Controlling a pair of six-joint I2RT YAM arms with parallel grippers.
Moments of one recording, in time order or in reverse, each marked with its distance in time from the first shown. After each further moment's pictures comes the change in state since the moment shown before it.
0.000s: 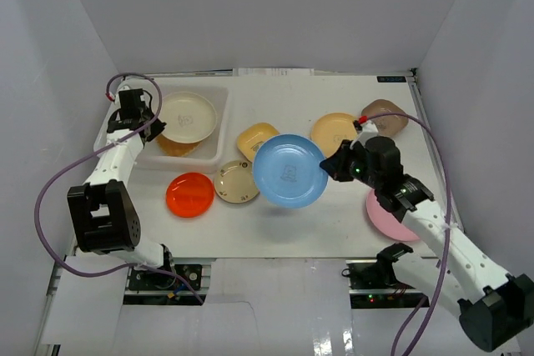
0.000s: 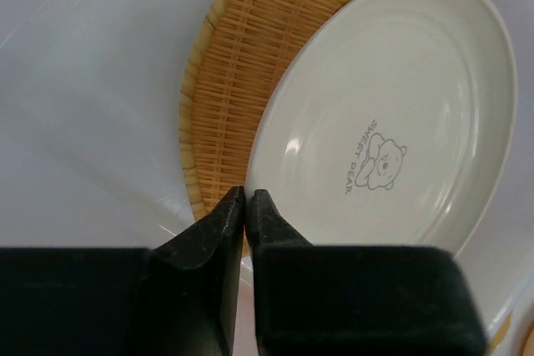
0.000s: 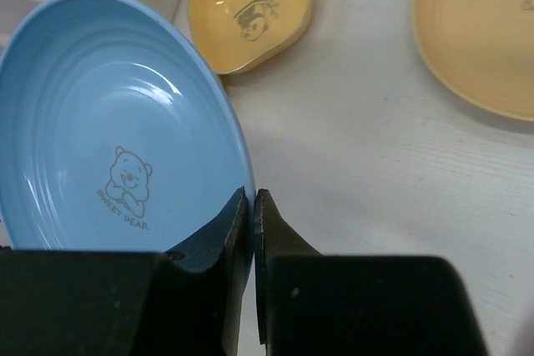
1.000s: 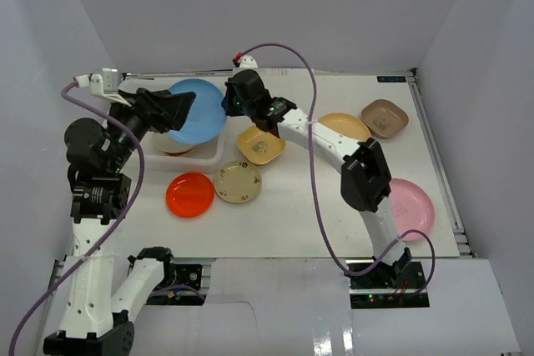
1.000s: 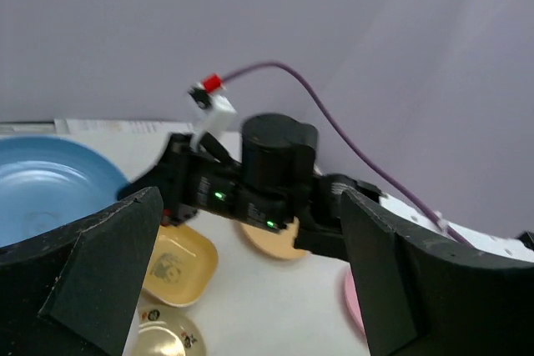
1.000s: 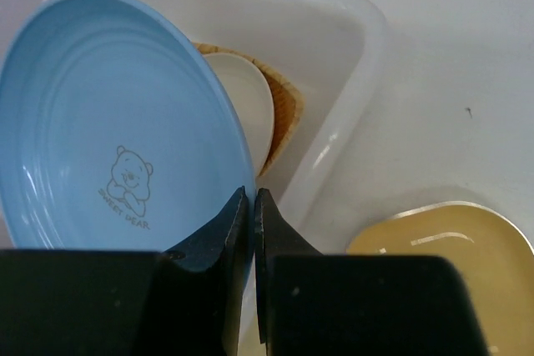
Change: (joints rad) left arm -0.141 -0.707 0.017 0.250 0.519 -0.008; right arm 0.406 1.266 1.241 0.060 0.335 0.023
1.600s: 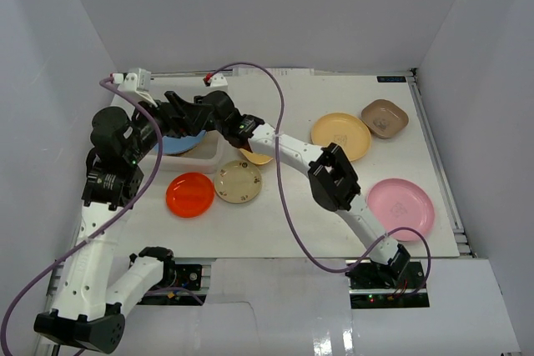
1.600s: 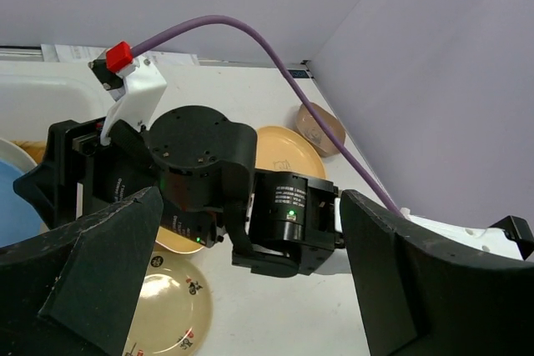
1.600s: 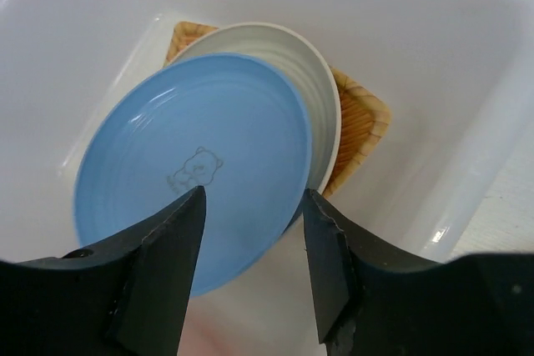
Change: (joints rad) left arm -0.153 0.074 -0.033 -0.124 -0.022 0.090; right arm 0.105 0.327 0.271 0.085 0.117 -0.050
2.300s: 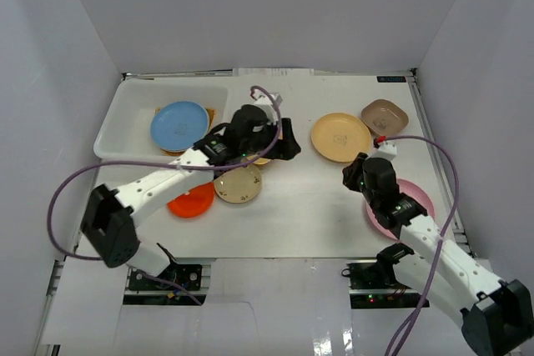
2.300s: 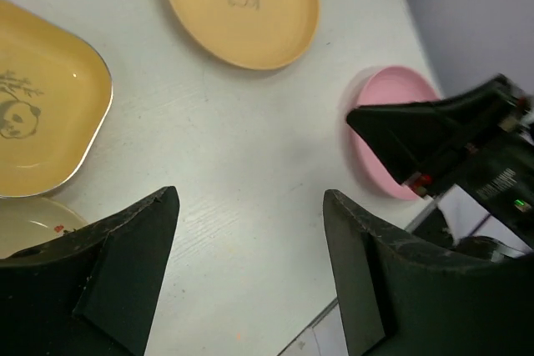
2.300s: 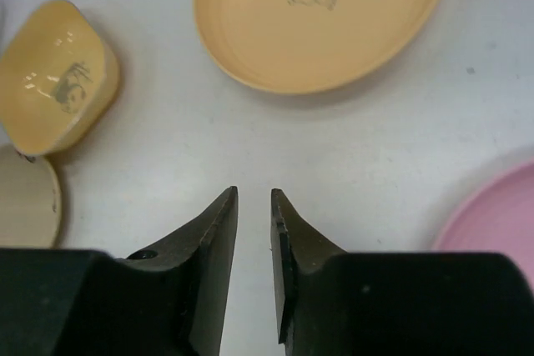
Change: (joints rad) left arm -0.584 0.518 0.057 0.022 -0.309 -0.060; right arm -0.435 -1.564 -1.683 0.019 0.031 0.092
